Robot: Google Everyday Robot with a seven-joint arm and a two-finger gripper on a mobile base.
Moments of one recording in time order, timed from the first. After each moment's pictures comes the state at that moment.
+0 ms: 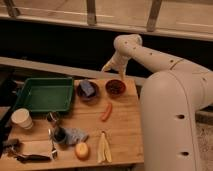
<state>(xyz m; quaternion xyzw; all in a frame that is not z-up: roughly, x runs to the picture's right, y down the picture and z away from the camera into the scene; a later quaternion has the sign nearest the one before) 0.067 -0.092 0.859 -0.22 0.12 0.82 0.51</state>
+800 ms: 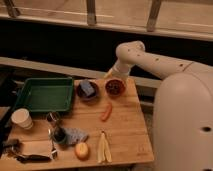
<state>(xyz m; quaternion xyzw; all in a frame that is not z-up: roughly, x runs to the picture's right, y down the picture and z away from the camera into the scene) 0.084 -0.022 0.832 -0.22 0.14 0.80 0.53</state>
